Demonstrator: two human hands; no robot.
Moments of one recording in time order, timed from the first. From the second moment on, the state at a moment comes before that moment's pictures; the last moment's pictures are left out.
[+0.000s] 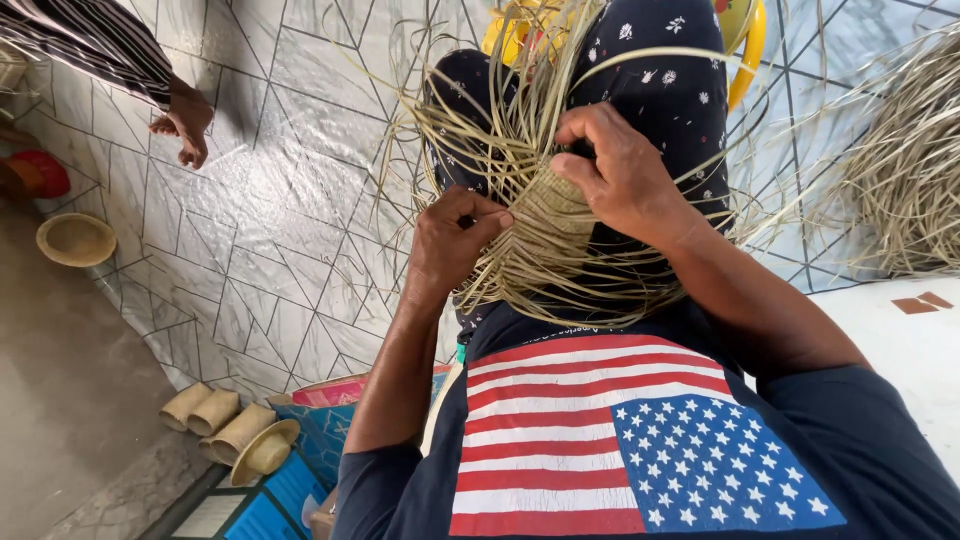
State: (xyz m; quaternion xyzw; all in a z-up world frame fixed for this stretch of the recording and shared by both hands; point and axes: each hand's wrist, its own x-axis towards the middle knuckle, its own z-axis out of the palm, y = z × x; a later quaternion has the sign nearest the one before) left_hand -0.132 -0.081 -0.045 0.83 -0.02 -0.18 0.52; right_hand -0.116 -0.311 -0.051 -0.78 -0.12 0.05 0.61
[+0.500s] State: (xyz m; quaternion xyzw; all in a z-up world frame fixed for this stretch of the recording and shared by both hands) left_hand -0.069 -0.077 -0.055 0.87 -0.26 -0.08 0.40; right_hand -0.127 -0.329 -0.086 -0.61 0.06 0.21 0.76
